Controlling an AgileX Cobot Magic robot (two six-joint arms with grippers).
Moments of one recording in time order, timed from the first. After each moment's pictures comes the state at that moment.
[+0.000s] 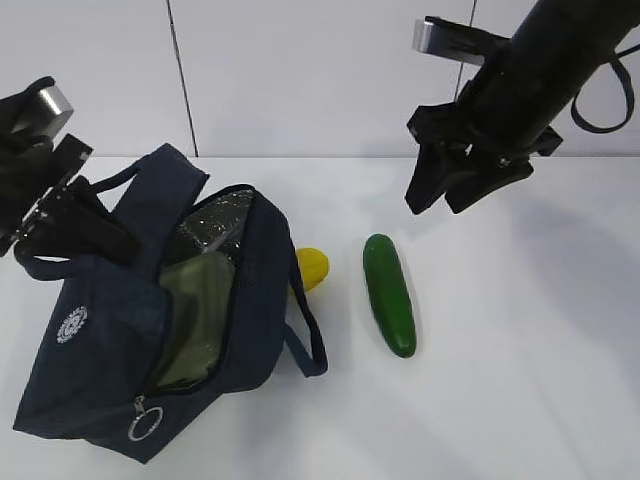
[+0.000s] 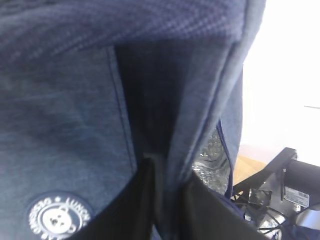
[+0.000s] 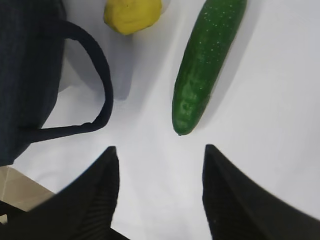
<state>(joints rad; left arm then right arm) -0.04 1.70 -1.08 -0.91 1.19 0.52 0.24 1.83 -1.57 0.40 1.22 -0.21</state>
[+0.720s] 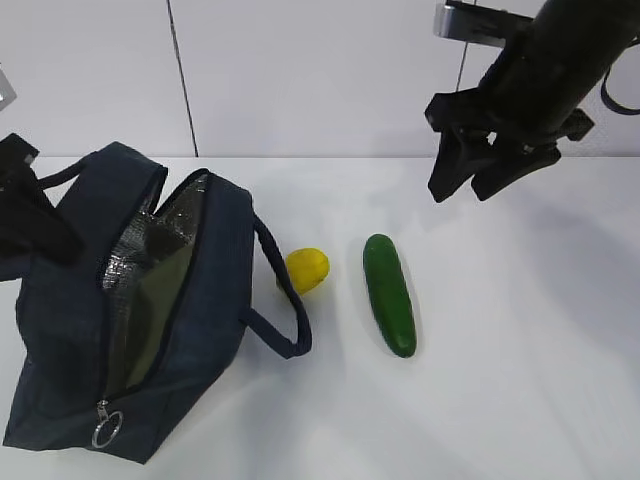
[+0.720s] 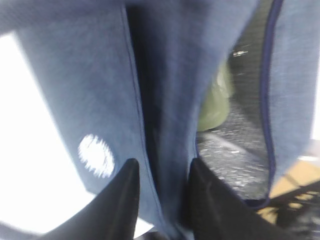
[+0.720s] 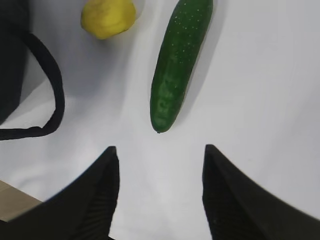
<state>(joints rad) 0.01 1.57 -1.08 -0.69 1.19 0.40 0.24 1.78 -1.57 0.30 1.22 -0.11</state>
